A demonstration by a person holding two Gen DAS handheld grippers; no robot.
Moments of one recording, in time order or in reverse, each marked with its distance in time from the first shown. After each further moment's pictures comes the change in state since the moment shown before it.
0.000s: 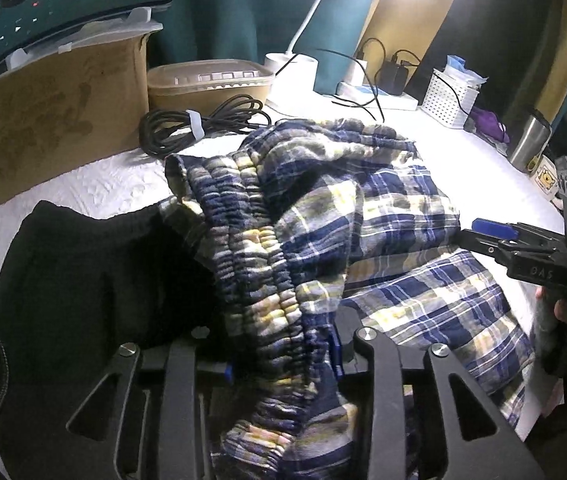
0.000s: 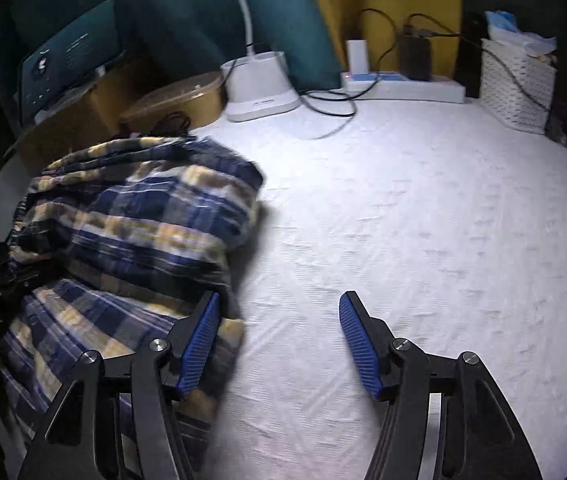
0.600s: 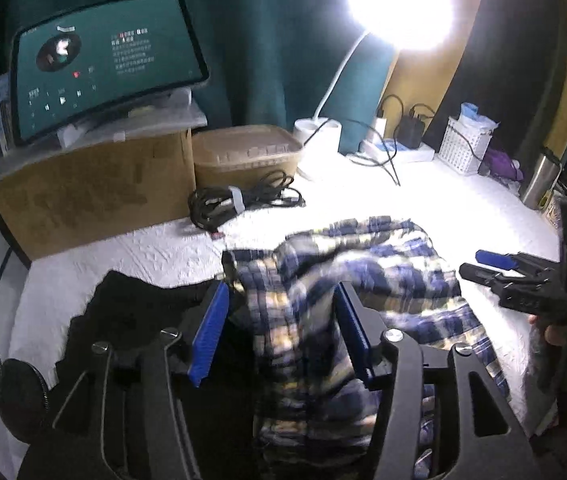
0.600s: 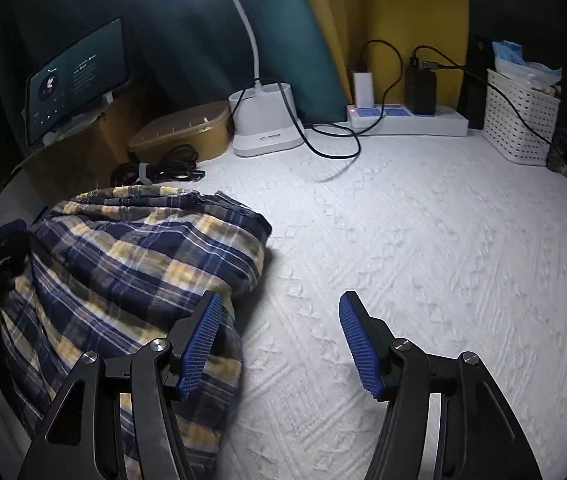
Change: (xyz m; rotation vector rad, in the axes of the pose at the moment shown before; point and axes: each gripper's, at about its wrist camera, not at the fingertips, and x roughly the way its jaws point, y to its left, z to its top) left arm -0.055 0.002 0.035 -0.009 -0.134 0.102; right arm -0.009 0.006 0.029 -0.019 -0.053 0.042
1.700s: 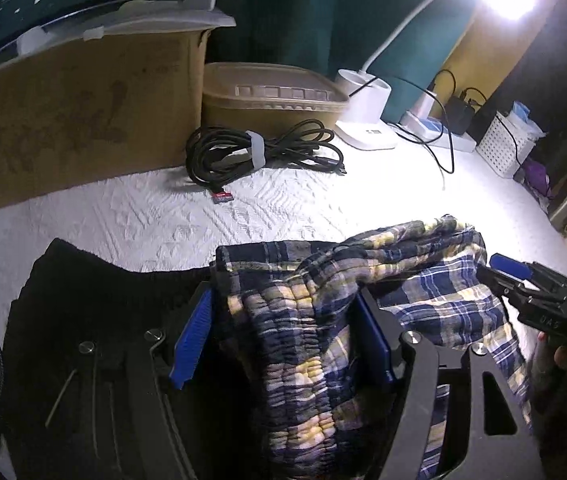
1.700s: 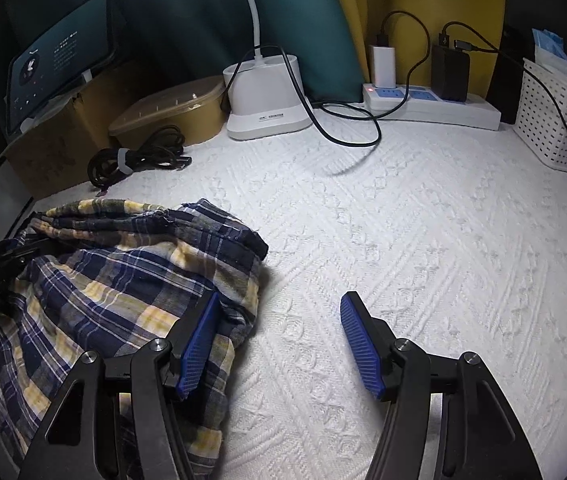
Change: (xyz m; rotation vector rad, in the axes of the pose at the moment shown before) left arm 0.083 0.030 0.000 -0.152 0.156 -0.009; right arm 0.049 -0.001 0.024 -0.027 0.072 0.002
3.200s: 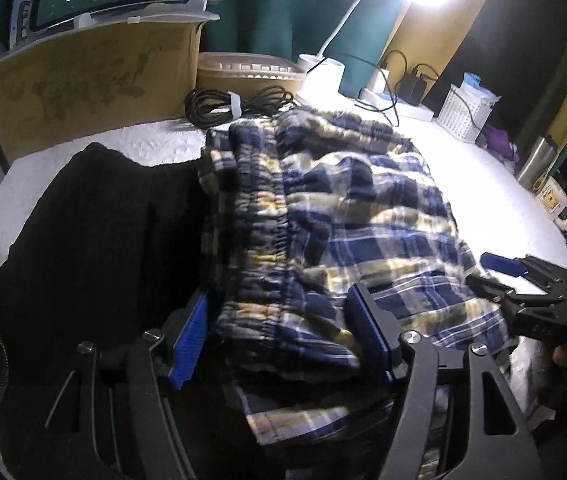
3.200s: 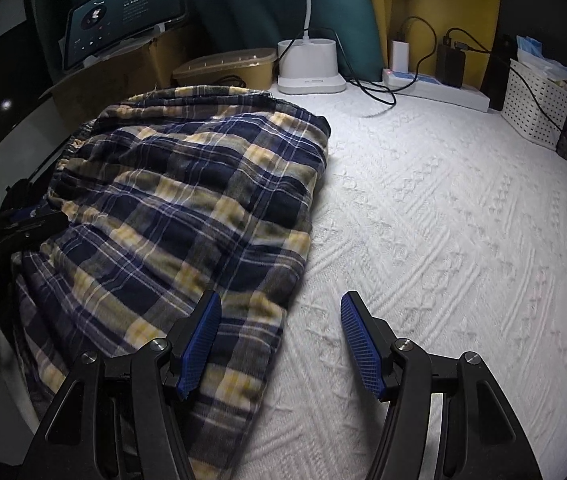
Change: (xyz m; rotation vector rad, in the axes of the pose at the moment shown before) left arm -0.054 -0.015 -0.093 0.061 -0.028 -0.033; right arm -0.063 0.045 -0.092 -0.085 0.022 -0.007
